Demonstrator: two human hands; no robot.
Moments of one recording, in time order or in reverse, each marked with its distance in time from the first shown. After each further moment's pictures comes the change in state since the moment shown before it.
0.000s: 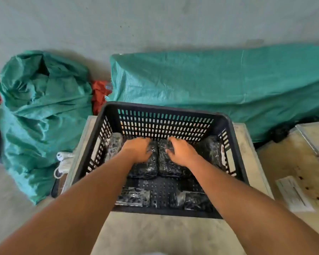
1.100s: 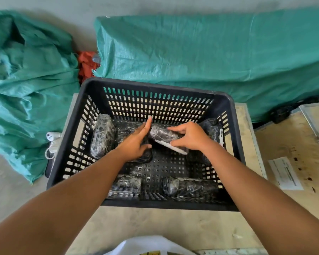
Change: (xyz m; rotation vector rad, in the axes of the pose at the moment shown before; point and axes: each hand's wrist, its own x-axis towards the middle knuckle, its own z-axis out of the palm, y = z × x) left_hand -0.001 0.008 0.069 -0.524 -0.012 0.174; right_hand -0.006 0.055 -0.009 0.397 -0.106 0.051
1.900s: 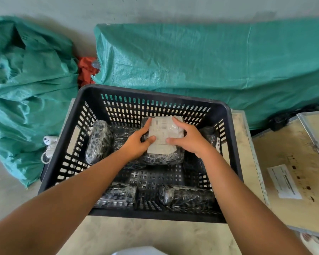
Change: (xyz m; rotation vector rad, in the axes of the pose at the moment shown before) left_hand 0.025 0.024 -0.009 -0.439 0.103 -0.127; right_hand 0.001 -0.013 -0.014 0.407 0.041 0.125
